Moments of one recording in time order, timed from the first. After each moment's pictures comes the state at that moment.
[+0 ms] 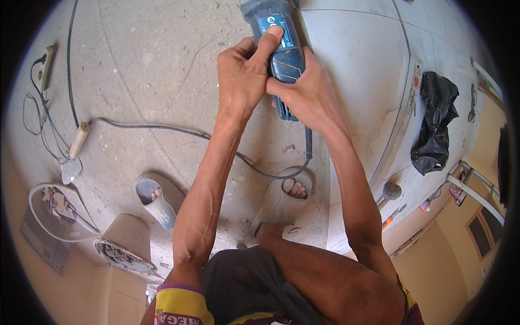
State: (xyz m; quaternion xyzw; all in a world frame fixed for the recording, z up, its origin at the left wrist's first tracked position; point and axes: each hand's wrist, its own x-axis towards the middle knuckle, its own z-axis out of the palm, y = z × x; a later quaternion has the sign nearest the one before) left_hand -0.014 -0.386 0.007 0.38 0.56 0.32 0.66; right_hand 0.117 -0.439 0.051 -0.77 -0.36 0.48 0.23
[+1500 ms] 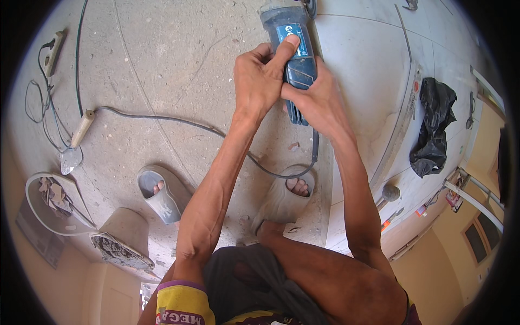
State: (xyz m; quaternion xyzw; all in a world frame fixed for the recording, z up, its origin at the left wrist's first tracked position) left_hand -0.016 -0.400 -0.001 0.39 0.55 0.33 0.66; right_hand 0.114 -0.454 0.051 -0.77 -0.34 0.49 0.23
